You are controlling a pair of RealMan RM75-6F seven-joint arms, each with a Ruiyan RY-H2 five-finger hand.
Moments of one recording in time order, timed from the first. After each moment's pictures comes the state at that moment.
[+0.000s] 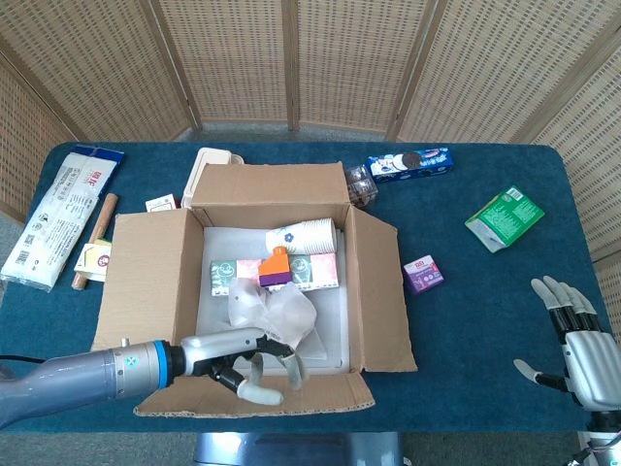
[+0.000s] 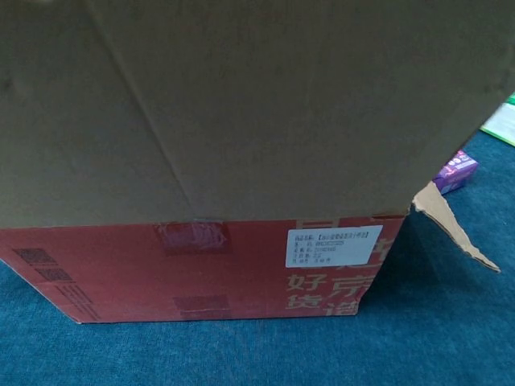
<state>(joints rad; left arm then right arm) -0.52 -0.86 -0.99 -2.18 0.56 -0.32 -0.24 0.04 -0.95 0.03 -1.83 -1.60 1.53 0.11</state>
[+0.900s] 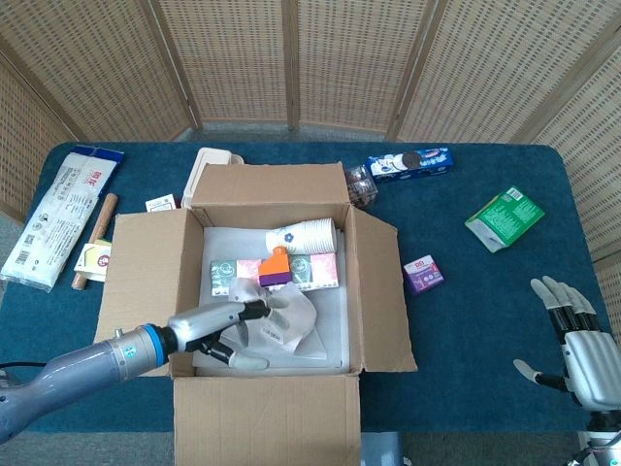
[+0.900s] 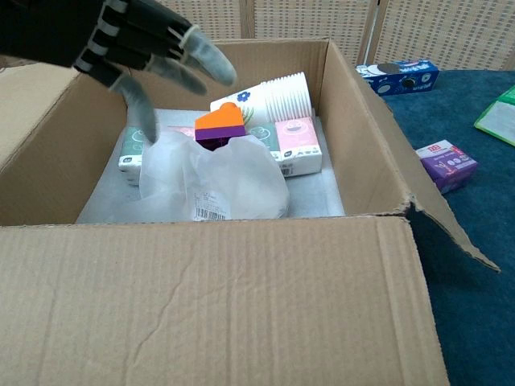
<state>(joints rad) -0.53 -0.88 -0.76 -2.17 0.82 0.04 -0.13 0.04 -0.95 0.03 -1.83 -1.60 1.53 0.11</state>
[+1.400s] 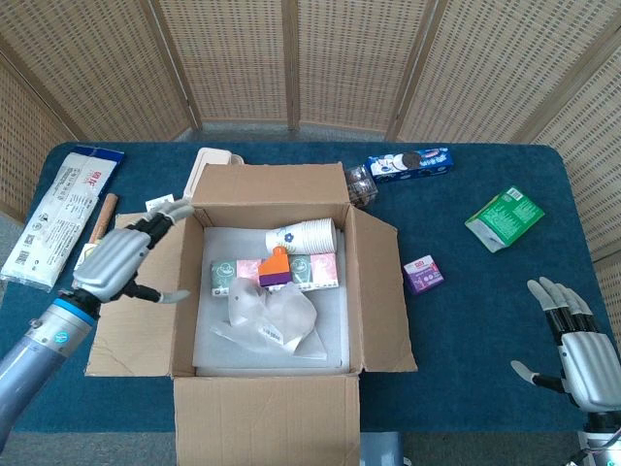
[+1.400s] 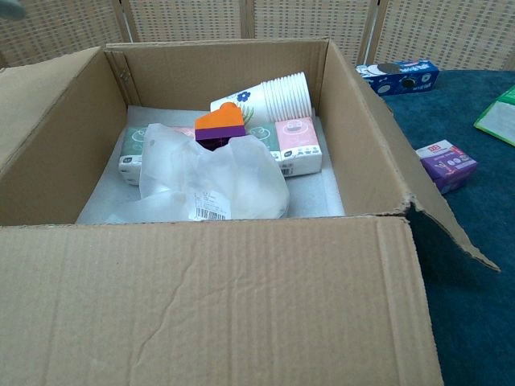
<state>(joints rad) -0.33 -0.84 -0.58 -2.12 1.19 0.75 0.06 0.04 -0.96 0.02 -1.83 -1.61 1.53 0.10</state>
